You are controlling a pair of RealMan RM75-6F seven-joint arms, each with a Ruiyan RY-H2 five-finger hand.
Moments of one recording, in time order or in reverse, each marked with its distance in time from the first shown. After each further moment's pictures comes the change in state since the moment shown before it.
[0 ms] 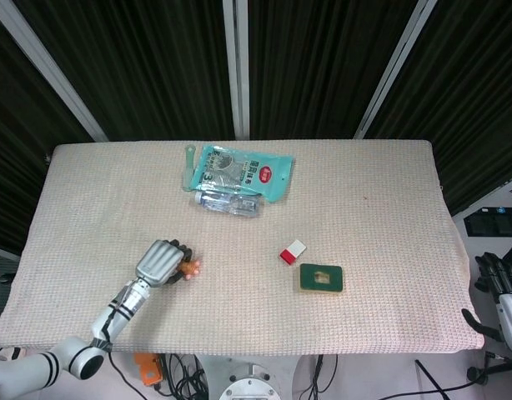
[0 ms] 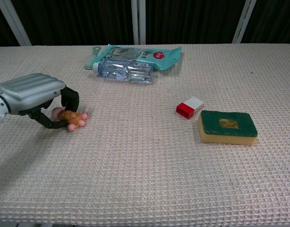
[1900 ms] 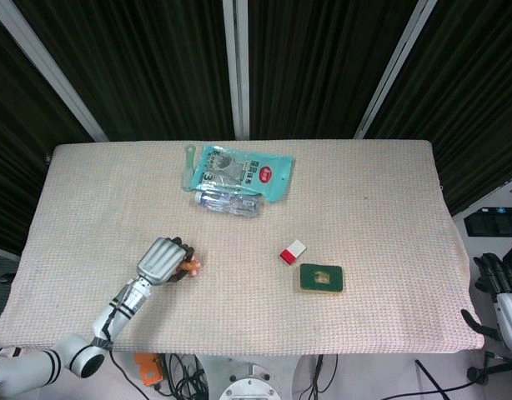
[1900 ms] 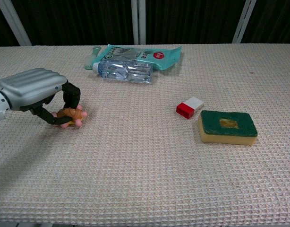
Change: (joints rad) left arm -0.026 -0.007 0.026 0.024 0.006 0.051 -0.036; right arm 0.007 -0.001 0.002 -0.009 0.026 -0.039 -0.014
